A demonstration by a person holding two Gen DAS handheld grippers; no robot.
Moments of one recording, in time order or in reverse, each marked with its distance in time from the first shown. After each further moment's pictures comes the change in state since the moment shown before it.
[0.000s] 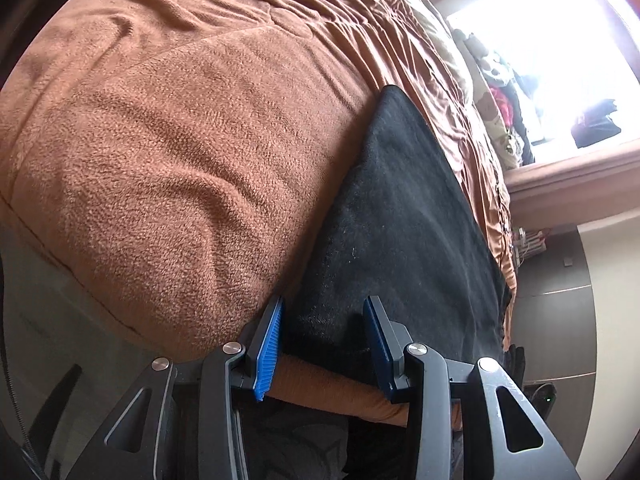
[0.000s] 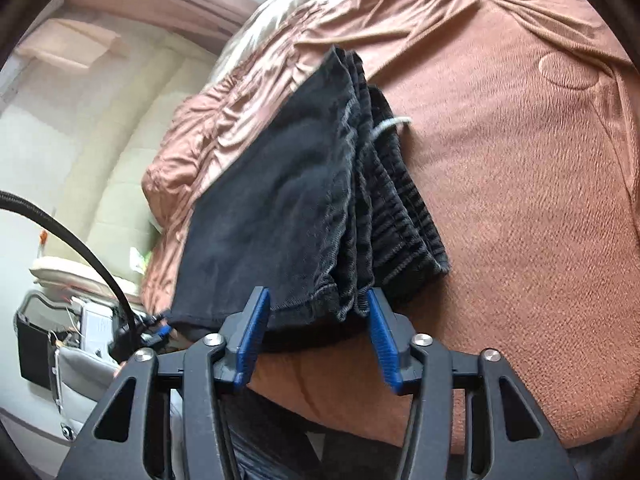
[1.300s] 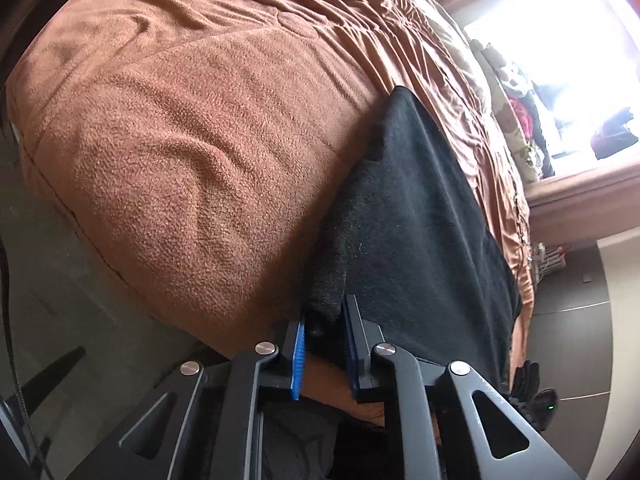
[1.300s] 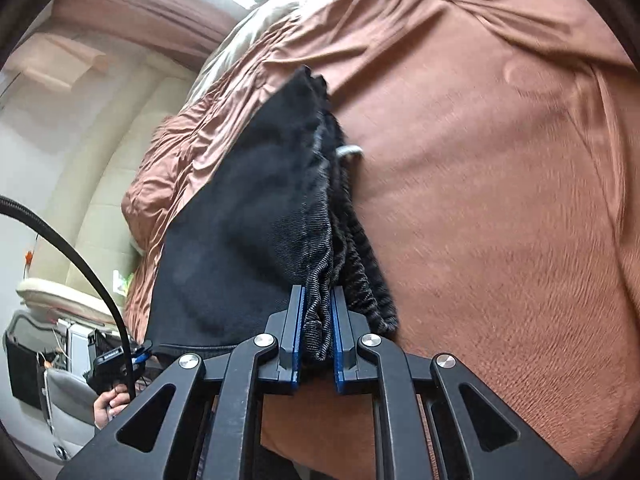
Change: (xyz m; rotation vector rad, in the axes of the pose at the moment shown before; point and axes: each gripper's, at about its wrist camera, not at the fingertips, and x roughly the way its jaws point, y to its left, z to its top) left arm 0.003 -0.021 -0.019 -0.038 -0.053 0.079; right arm 0.021 -0.028 -0.001 0.039 -0.050 -0.130
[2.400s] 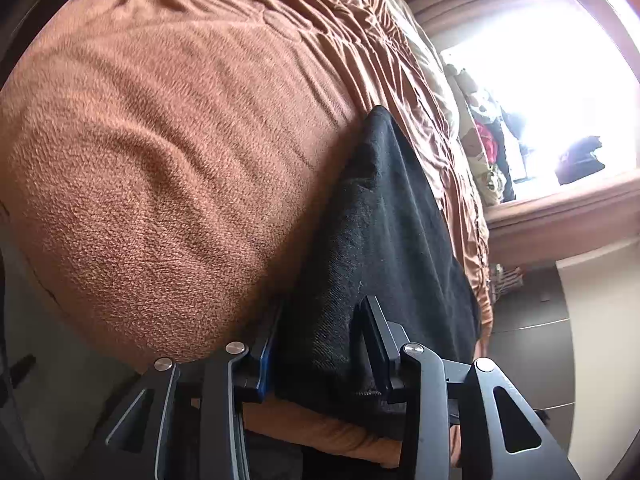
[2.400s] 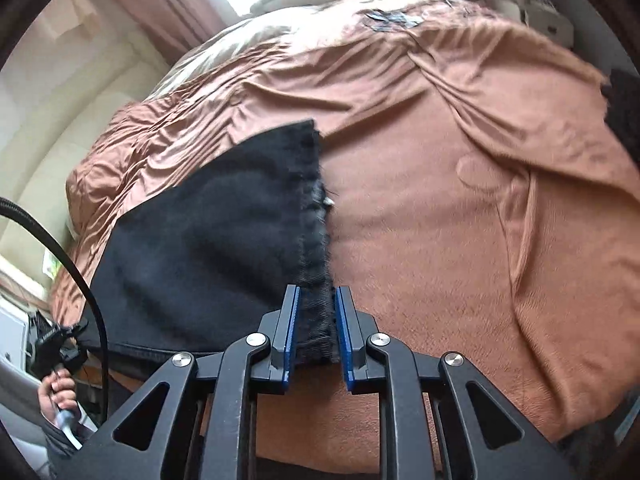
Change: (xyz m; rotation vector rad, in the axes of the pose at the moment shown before) left arm 0.015 0.009 0.001 -0.038 -0.071 -0.180; right arm -0.040 0.081 -0.006 -0.224 -0.095 -0.347
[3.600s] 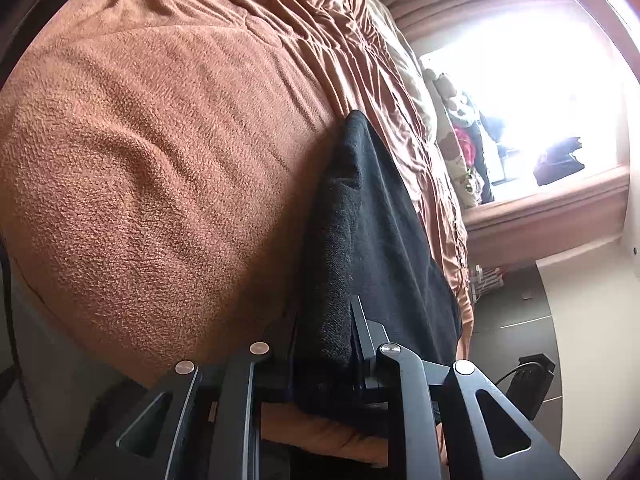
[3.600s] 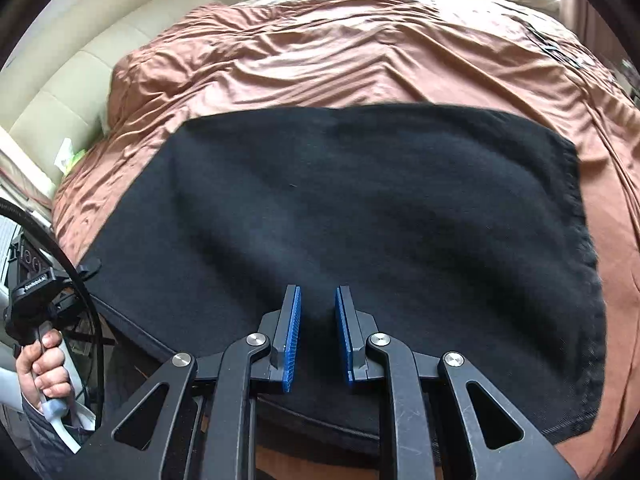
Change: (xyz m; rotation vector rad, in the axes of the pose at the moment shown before) left arm -0.009 0.005 -0.007 0.001 -0.013 -0.091; right arm 0.121 0.179 0.020 -0.351 0.186 0.101
